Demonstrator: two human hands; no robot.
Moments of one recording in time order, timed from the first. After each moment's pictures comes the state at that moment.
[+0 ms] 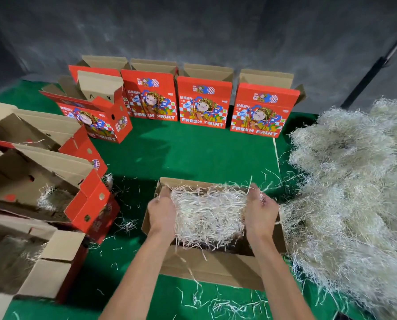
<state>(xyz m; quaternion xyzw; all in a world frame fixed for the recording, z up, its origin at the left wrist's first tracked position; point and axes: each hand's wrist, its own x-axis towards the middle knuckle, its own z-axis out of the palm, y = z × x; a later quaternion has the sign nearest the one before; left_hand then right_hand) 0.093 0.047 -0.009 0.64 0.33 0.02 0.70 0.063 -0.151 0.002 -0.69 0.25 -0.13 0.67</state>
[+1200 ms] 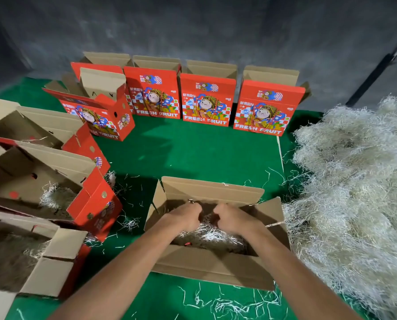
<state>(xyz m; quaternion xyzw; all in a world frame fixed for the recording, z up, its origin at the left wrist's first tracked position) 0.115 0.032 -0.033 0.94 -0.09 -0.31 0.15 0.100 -0.132 -0.029 -0.94 -0.08 0.27 0.20</state>
